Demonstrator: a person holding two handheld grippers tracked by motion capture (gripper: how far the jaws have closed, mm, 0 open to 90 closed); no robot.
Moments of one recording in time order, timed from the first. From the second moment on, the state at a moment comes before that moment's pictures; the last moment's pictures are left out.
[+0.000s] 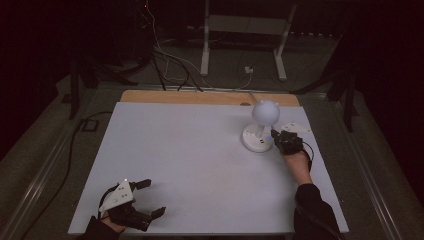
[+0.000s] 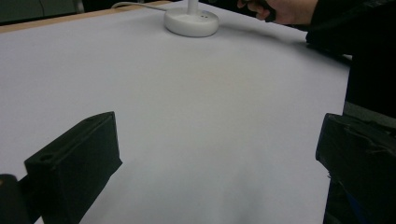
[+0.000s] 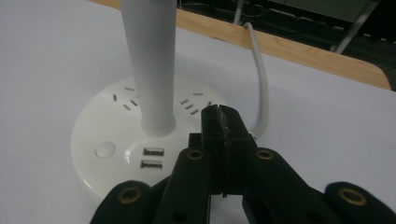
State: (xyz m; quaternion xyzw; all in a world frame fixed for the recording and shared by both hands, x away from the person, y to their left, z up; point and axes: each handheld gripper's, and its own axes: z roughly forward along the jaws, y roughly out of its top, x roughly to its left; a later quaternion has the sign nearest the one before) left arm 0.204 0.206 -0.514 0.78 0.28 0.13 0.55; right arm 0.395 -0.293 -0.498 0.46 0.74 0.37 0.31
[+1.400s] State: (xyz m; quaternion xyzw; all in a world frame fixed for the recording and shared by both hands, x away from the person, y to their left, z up) left arm 0.203 0.205 -0.514 0.78 0.27 0.13 0.55; right arm 0.366 -0.298 -0.492 0.47 0.76 0.39 0.20
